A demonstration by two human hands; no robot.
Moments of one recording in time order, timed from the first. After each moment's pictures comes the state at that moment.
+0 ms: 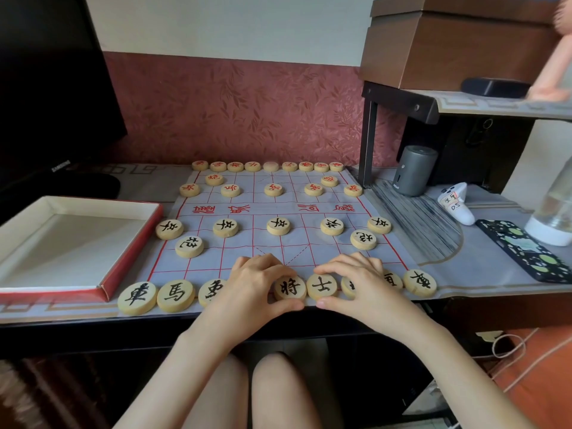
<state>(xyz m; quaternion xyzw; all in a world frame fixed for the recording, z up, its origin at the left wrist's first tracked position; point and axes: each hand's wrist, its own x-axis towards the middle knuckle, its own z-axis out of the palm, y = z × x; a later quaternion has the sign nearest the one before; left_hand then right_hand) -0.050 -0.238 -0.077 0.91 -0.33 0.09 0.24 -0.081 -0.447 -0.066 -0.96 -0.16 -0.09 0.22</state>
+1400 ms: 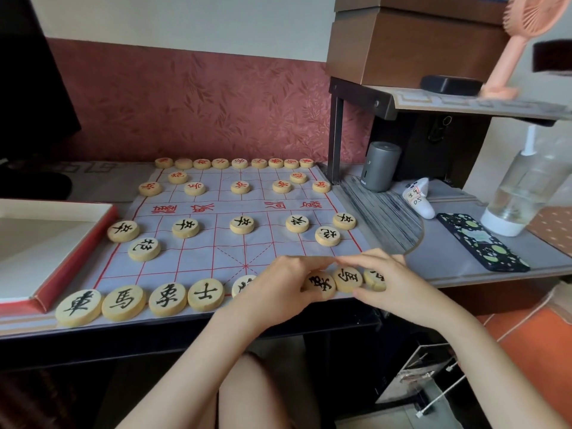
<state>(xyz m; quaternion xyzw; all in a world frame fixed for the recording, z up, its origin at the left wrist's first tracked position) -0.052 -0.331 -0.058 0.87 -0.38 -0.03 0.33 -0.105 -0.532 -0.053 -0.96 -0.05 -0.03 0.28</state>
